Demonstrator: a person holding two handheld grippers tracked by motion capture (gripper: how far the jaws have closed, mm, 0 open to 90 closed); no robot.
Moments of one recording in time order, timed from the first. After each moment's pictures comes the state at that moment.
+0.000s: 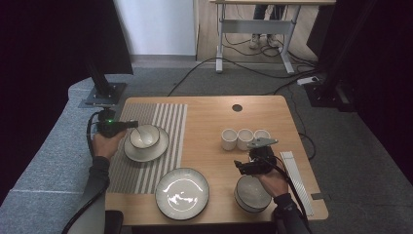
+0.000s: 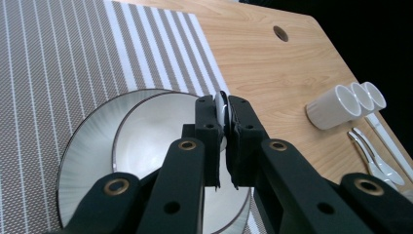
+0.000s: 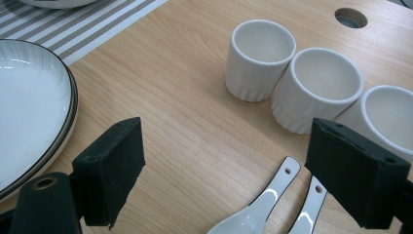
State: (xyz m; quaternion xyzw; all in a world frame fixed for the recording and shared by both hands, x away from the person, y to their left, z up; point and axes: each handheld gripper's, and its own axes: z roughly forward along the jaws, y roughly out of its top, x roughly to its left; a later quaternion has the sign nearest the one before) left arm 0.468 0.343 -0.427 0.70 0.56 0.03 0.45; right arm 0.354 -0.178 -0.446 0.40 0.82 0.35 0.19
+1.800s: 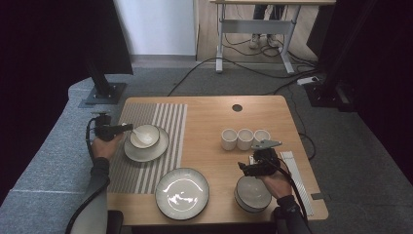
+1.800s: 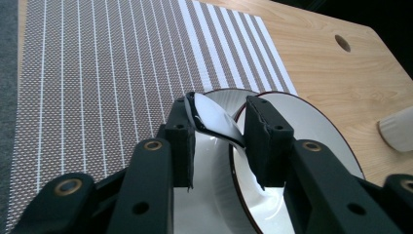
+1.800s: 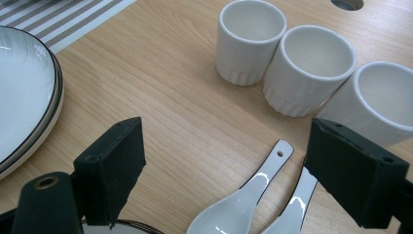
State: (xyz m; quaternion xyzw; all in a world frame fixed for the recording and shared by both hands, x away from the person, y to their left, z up) left arm 0.488 0.375 -0.477 0.68 0.59 0.08 0.43; right arm 0.353 -0.191 -0.456 0.41 0.82 0.35 0.19
